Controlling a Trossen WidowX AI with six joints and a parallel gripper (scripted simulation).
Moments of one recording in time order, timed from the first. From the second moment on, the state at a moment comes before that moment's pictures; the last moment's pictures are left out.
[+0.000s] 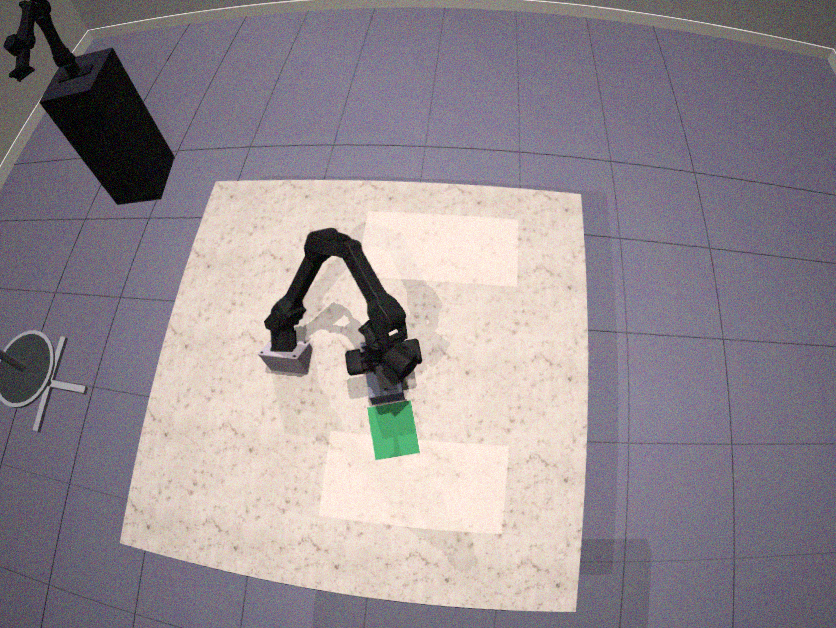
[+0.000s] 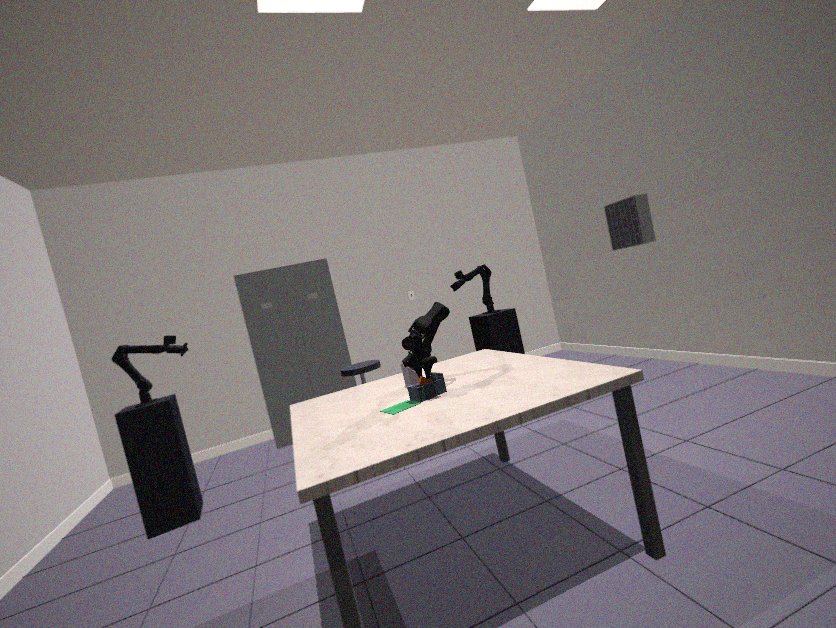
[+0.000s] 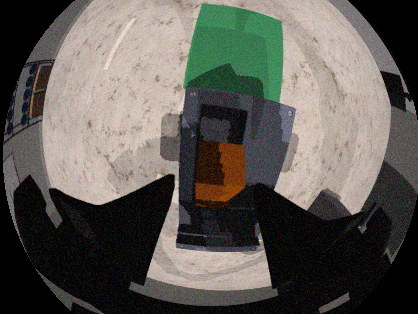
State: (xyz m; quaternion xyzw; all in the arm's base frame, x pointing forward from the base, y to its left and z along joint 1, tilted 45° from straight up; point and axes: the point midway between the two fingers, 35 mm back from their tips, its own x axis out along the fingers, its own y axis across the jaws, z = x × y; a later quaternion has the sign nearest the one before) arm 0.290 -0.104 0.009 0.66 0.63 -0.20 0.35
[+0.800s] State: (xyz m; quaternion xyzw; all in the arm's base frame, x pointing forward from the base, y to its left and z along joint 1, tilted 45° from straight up) arm 0.292 -0.091 -0.003 0.66 0.63 -0.20 0.35
